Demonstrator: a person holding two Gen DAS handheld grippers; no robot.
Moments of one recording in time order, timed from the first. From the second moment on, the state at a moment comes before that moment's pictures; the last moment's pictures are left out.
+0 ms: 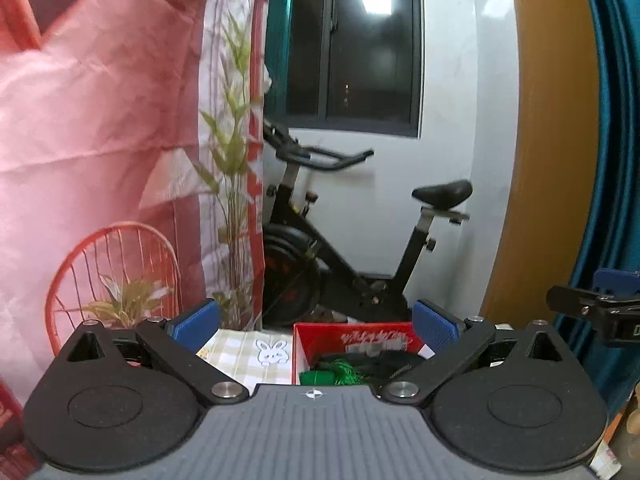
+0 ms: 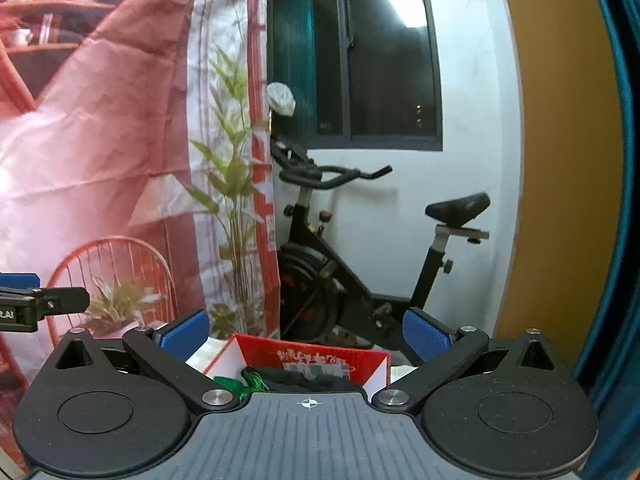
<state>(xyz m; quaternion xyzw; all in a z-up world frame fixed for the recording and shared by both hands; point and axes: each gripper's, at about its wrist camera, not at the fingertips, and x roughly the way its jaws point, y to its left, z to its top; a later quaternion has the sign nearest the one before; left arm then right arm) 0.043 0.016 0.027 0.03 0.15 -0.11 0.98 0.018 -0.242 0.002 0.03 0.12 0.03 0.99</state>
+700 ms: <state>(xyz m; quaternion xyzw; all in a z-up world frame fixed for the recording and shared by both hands) 0.022 0.012 0.028 0.03 0.15 -0.09 0.98 -0.003 -0.242 0.006 0.05 0.13 0.02 0.99</state>
